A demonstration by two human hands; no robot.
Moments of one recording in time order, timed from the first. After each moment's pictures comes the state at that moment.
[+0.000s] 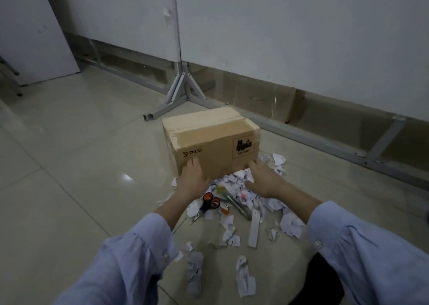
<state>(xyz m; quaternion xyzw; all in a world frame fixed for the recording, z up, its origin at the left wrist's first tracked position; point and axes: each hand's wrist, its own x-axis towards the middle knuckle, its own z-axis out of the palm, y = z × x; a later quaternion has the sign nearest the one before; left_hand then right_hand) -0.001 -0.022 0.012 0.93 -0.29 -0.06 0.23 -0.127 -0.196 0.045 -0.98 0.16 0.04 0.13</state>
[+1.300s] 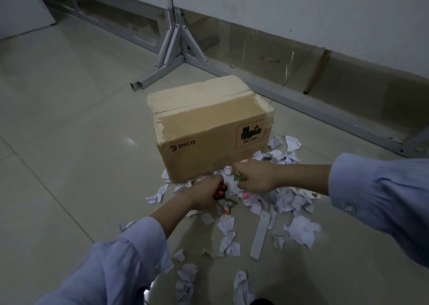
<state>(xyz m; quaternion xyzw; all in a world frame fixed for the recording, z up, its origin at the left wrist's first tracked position) 0.023 -0.066 -0.048 0.83 -0.47 -0.28 0.15 -0.053 -0.226 0.026 -0.95 -0.03 0.26 0.18</state>
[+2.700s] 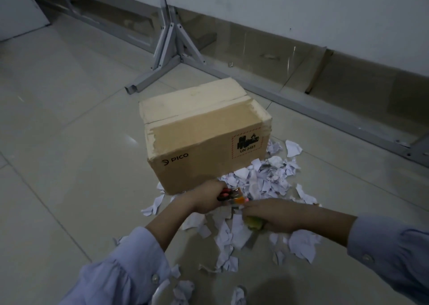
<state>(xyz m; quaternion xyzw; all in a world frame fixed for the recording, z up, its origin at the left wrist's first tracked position) 0.031 -0.097 -0.023 0.81 -0.47 -0.33 0.08 -0.108 -0.261 -0.023 -0.93 -0.14 0.30 0.16</state>
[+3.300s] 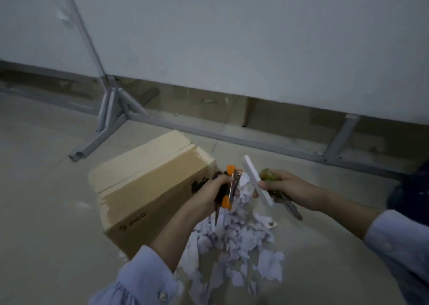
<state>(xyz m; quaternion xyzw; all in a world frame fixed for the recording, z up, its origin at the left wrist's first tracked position) 0.005 -0.199 0.078 0.58 -0.20 -0.58 0.53 -0.158 -0.341 0.102 -0.75 0.27 0.02 0.61</state>
